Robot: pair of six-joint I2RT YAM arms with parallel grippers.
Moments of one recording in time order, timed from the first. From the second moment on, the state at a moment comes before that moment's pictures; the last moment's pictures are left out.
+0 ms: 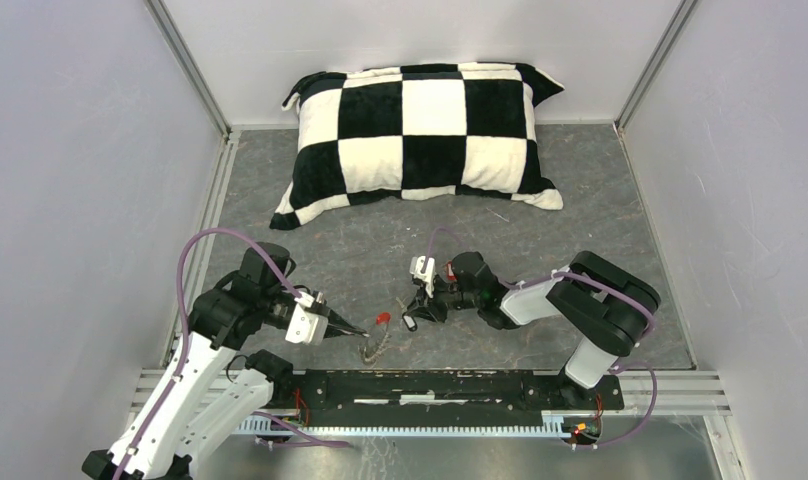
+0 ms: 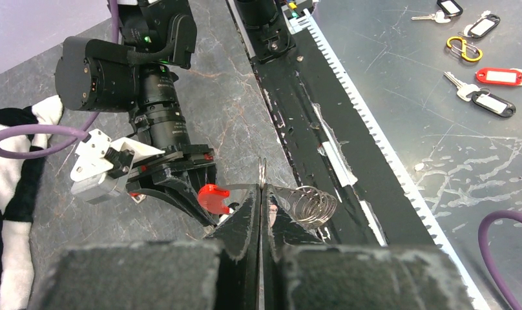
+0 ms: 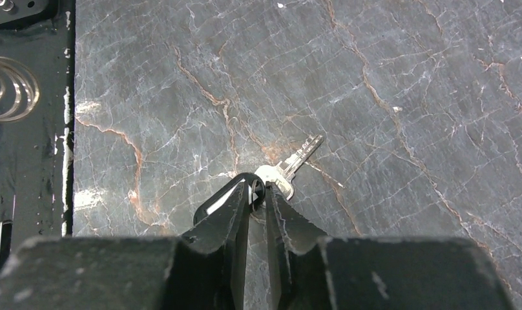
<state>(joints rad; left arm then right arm) -0.44 0.66 0.80 -1.02 1.24 1.15 0.85 1.68 0.49 0.70 -0.55 -0.14</state>
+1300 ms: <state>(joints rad) -0.44 0.68 0.80 -0.98 1.24 1.12 1.08 0.92 0.36 0.29 -0.16 -0.35</state>
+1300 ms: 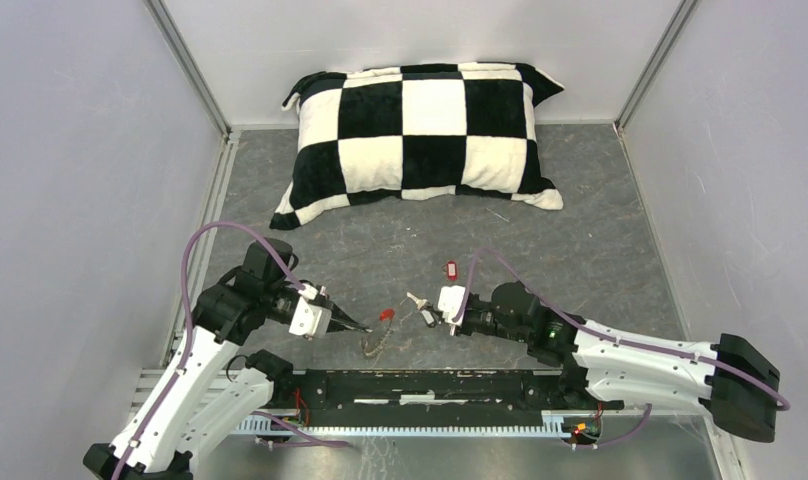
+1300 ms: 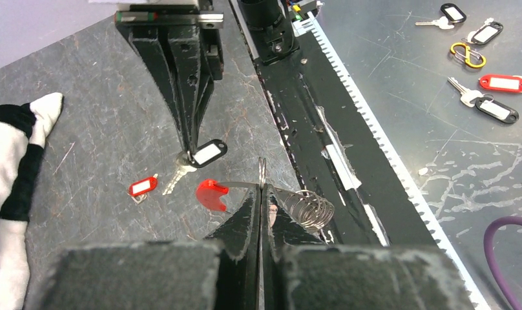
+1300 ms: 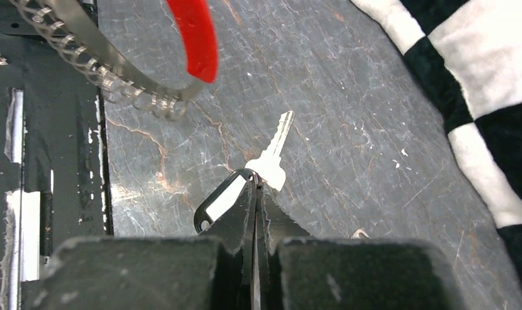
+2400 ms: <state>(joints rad) -0.44 0.69 0.80 -0.96 1.26 1.09 1.42 1.03 0.64 0.24 -0.11 -0.40</state>
